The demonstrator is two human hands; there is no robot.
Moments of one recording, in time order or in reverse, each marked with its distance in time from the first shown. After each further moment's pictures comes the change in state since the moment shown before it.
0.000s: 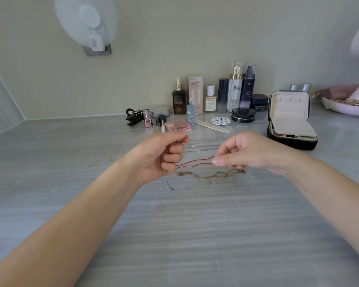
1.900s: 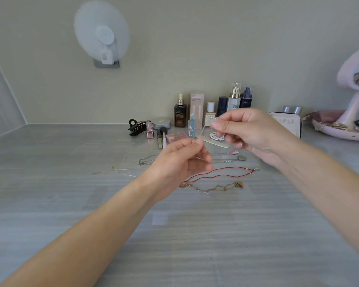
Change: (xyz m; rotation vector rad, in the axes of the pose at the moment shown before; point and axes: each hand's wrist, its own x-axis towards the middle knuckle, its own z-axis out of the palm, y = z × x) left_hand -0.010 -0.008 0.021 -0.032 -0.184 0.383; right_hand 0.001 -0.060 -0.014 0.292 0.329 -0.129
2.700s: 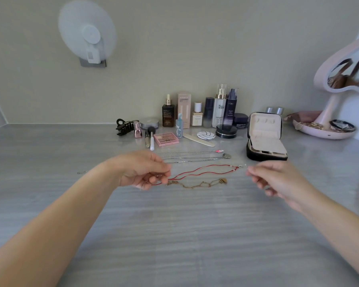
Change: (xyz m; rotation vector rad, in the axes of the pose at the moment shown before) left_hand 0.004 0.011 -0.045 0.586 0.001 -0.543; right_hand -0.058 0.088 -0.058 -0.111 0.259 0.359
